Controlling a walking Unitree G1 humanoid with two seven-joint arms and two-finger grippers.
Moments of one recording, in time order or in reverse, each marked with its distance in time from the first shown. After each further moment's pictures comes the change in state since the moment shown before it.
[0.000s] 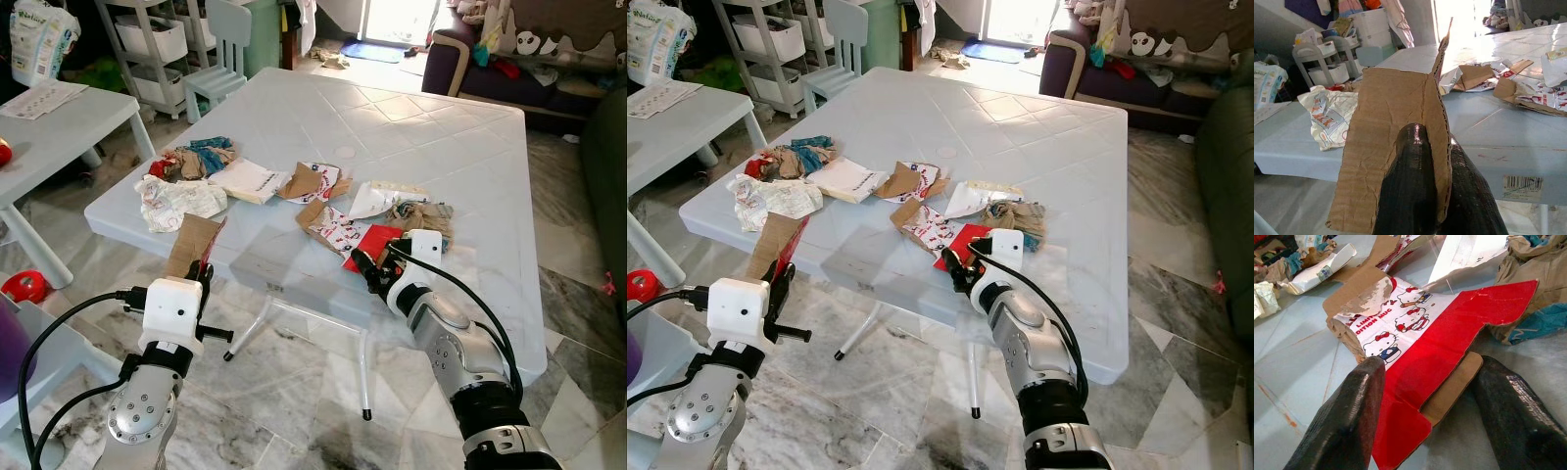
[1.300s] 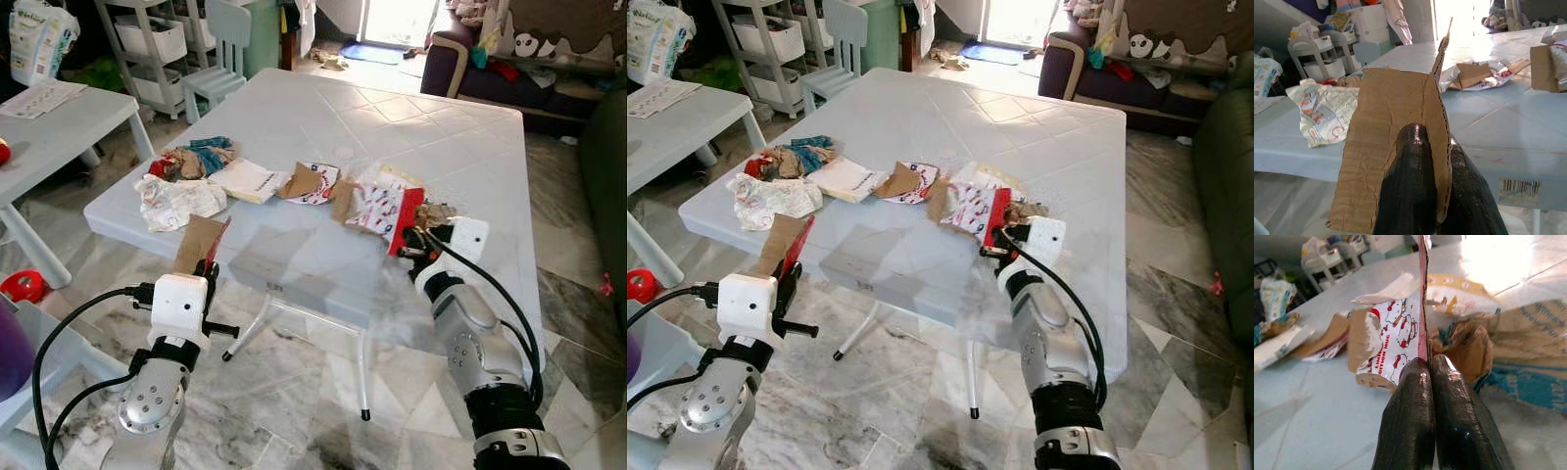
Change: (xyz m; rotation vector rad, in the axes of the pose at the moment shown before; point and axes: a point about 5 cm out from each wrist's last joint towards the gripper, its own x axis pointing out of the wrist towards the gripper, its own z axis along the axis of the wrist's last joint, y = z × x) left arm 0.011 -0.005 -0.003 -0.029 0.001 -0.004; right arm -0.013 -0.024 0.034 -0.022 -0.253 -0.156
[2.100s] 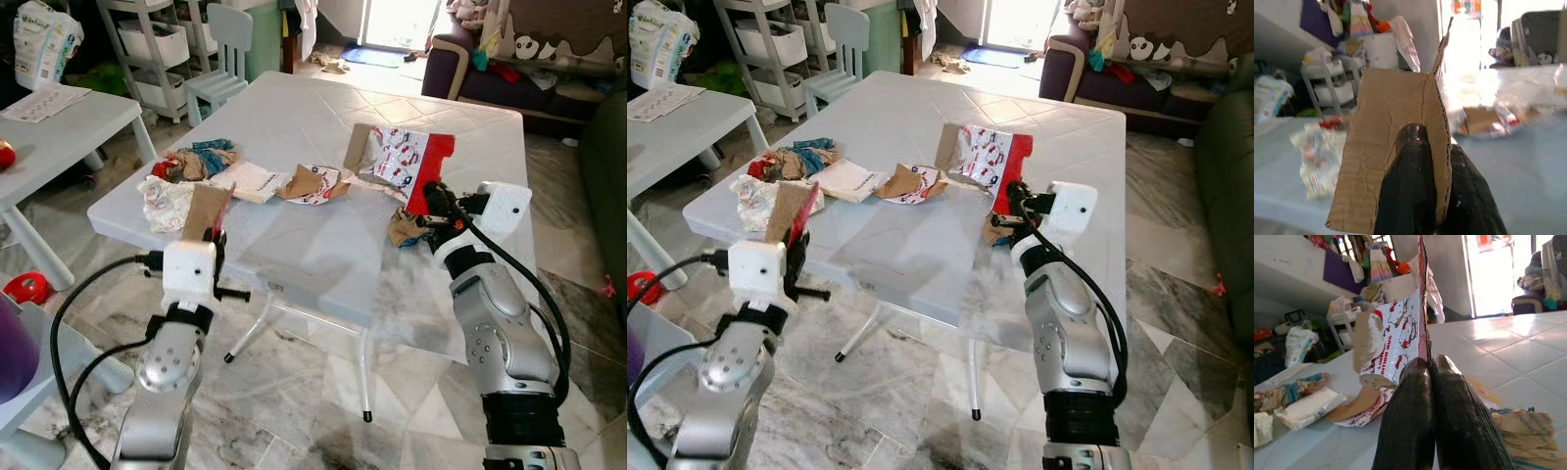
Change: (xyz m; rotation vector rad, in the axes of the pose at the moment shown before) left arm 0.043 -0.001 0.029 -0.032 -0.110 0.056; right arm -0.018 0.019 0.057 -0.065 -0.231 0.076
